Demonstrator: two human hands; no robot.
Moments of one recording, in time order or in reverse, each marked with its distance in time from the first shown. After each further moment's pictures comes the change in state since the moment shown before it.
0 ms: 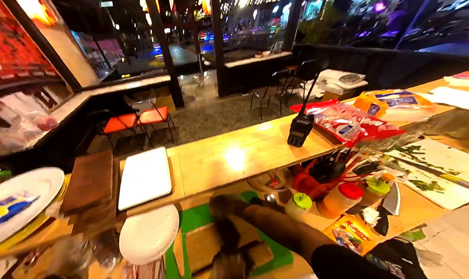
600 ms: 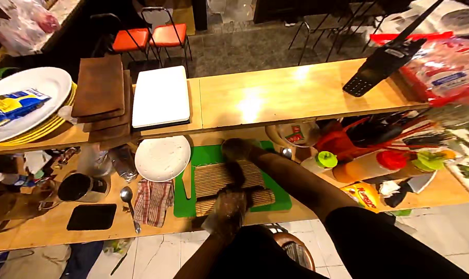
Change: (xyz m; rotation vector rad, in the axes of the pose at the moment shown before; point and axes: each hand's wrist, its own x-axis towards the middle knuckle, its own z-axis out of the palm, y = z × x) left_hand 0.014 0.005 -0.013 0.046 -0.121 -0.023; right_hand 0.028 0.017 0.020 -0.091 0.031 -0.064
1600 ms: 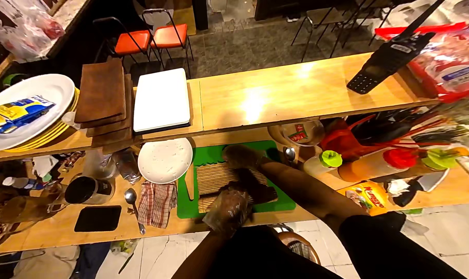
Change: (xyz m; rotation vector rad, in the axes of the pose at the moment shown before) left_hand 0.005 -0.021 0.005 -0.060 0.072 0.149; right_hand -0.019 -0.008 0.021 0.048 0.197 -0.130
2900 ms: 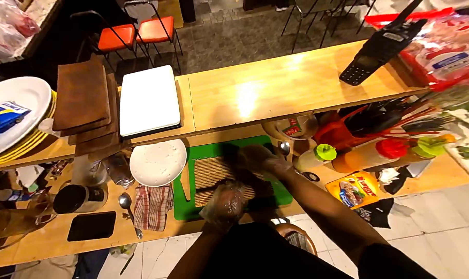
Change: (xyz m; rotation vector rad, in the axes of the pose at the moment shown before) left_hand 0.009 -0.007 0.002 0.034 0.060 0.059; right_hand -0.077 -0.003 -0.026 0.314 -0.053 0.438
